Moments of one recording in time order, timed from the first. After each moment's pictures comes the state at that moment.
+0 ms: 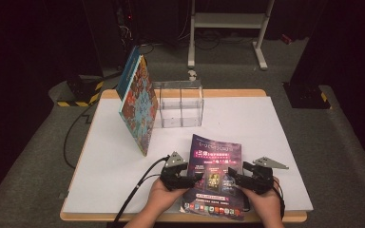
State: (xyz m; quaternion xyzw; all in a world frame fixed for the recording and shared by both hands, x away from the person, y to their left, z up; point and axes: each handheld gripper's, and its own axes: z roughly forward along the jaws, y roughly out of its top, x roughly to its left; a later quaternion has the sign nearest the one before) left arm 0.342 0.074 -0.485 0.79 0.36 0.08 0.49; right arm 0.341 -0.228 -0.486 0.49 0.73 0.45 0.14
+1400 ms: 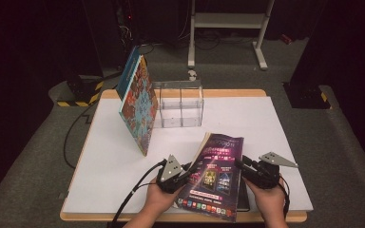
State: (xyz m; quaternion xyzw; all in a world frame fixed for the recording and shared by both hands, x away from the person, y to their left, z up) left arm 0.321 0.087 -0.465 0.76 0.30 0.19 0.54; right arm 0.337 -0.230 -0.450 0.47 0.71 0.49 0.17
